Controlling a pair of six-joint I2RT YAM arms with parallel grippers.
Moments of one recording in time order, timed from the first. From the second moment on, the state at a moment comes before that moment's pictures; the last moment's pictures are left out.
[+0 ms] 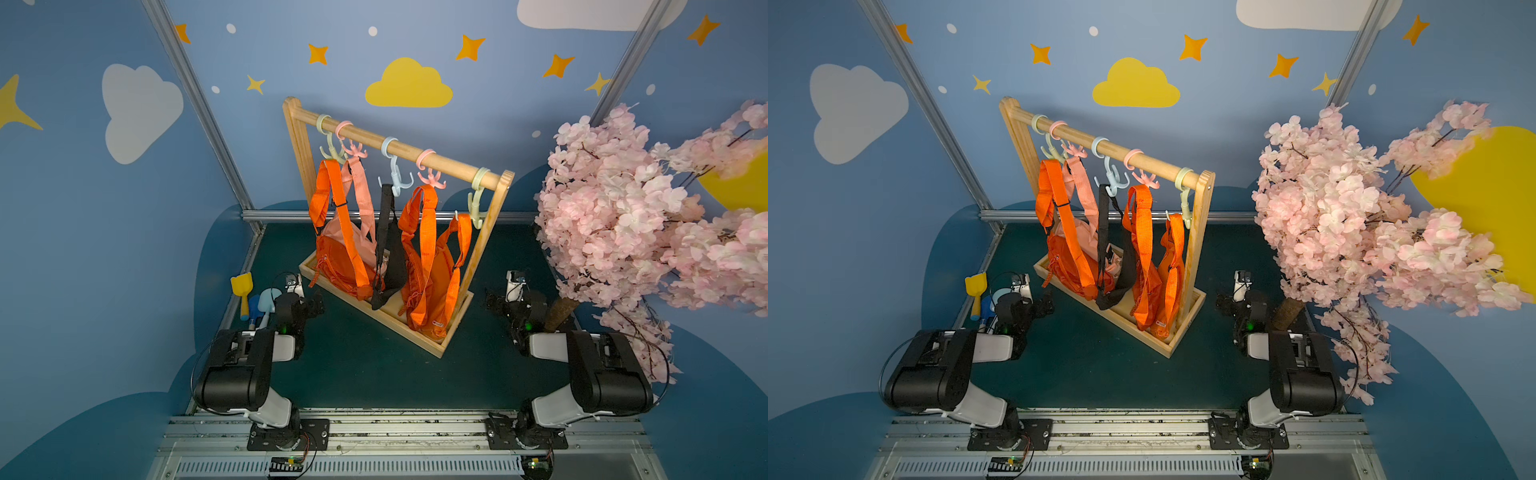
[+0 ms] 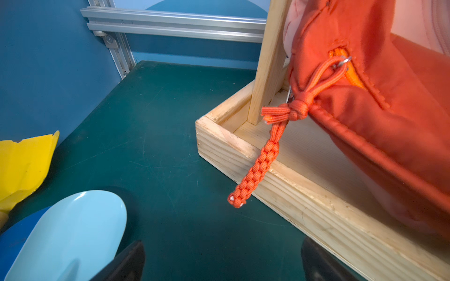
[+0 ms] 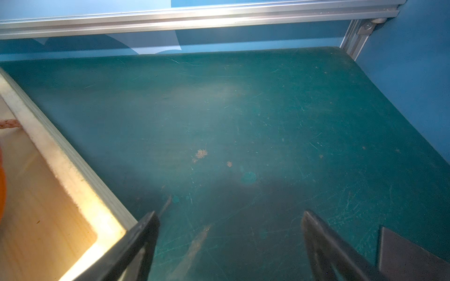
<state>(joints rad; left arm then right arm) 0.03 1.55 0.36 0.77 -0.07 -0.07 0.00 1.52 0.39 0.73 -0.12 0.00</state>
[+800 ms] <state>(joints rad) -0.02 1.25 0.27 0.73 -0.14 -0.07 0.03 1.22 0.49 0.37 -0.08 0.11</state>
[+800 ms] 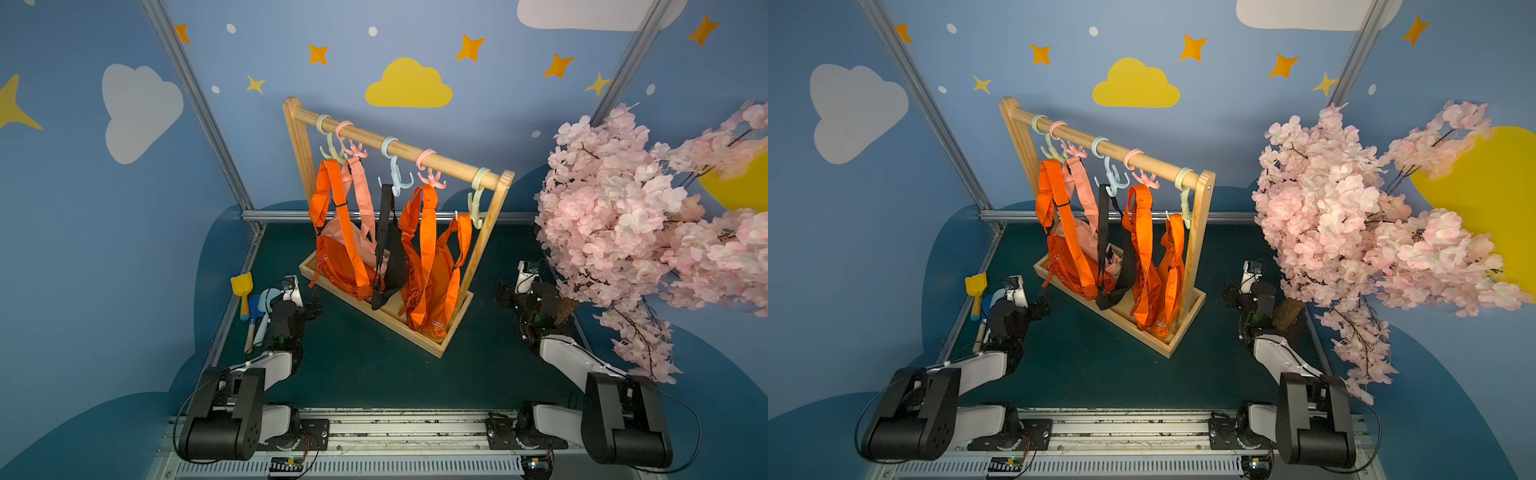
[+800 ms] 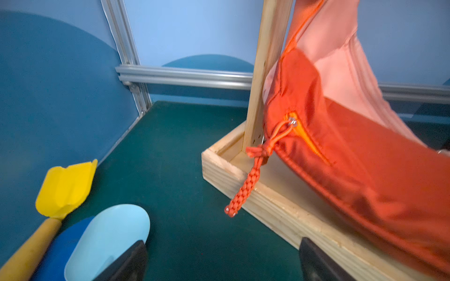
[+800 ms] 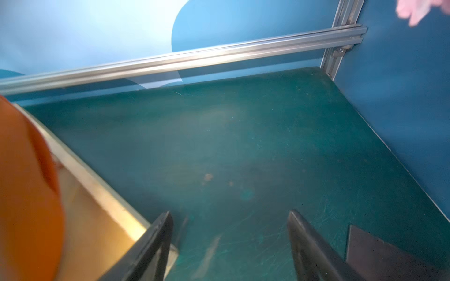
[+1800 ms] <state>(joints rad) 0.23 1.61 1.39 0.01 0.40 -0.35 0.41 0.80 0.85 -0.68 -0.10 0.36</state>
